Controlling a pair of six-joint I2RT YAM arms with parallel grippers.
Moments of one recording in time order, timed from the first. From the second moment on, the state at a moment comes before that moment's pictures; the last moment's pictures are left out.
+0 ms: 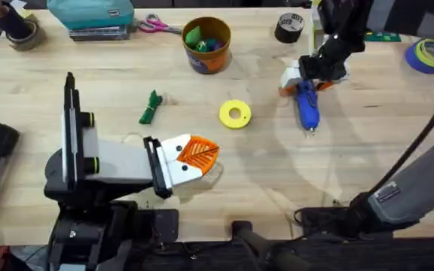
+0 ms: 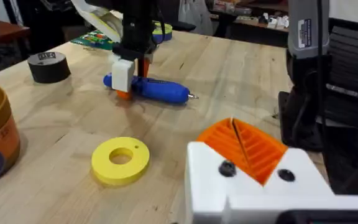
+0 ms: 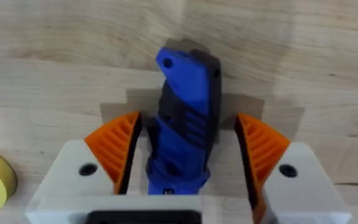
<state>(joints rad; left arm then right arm) -0.04 0.01 0.01 -0.13 1.21 0.05 0.08 1.90 1.33 -0.88 0.01 0.03</state>
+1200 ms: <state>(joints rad) -0.04 0.01 0.01 -0.13 1.21 0.05 0.10 1.58 1.37 -0.84 0.00 0.04</state>
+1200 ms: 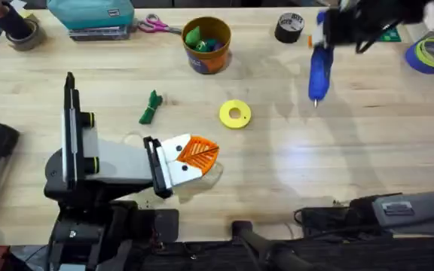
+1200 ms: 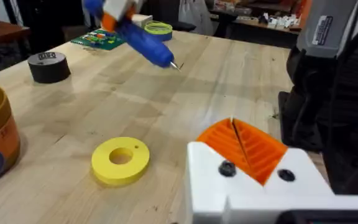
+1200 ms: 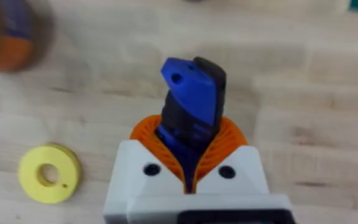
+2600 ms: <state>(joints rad) -0.04 0.01 0.01 -0.13 1.21 0.05 0.56 1.30 1.39 0.11 -0.77 0.08</state>
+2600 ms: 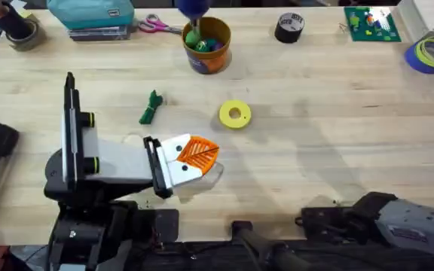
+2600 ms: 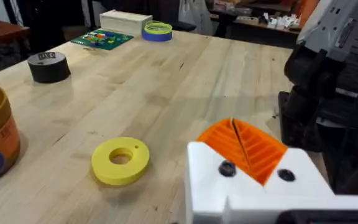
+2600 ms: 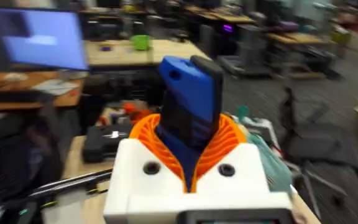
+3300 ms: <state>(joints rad) -0.04 0.01 0.01 -0.13 1.21 0.05 0.64 1.31 1.07 0.74 -0.96 0.33</state>
